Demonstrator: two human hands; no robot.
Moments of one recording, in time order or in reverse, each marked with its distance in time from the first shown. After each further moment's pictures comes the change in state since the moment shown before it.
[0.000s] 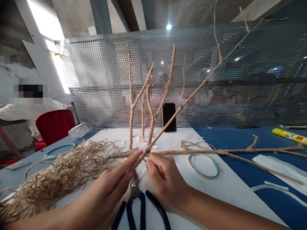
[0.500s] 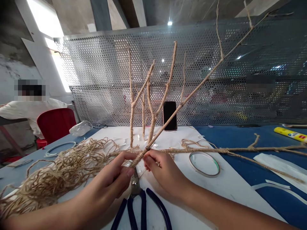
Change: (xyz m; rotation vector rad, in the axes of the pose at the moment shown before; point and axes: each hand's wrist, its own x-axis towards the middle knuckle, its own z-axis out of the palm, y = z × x) left_hand 0.001 0.001 0.004 -0.042 -0.041 -0.010; right_hand 0.013 0.008 0.004 0.167 -0.070 0.150
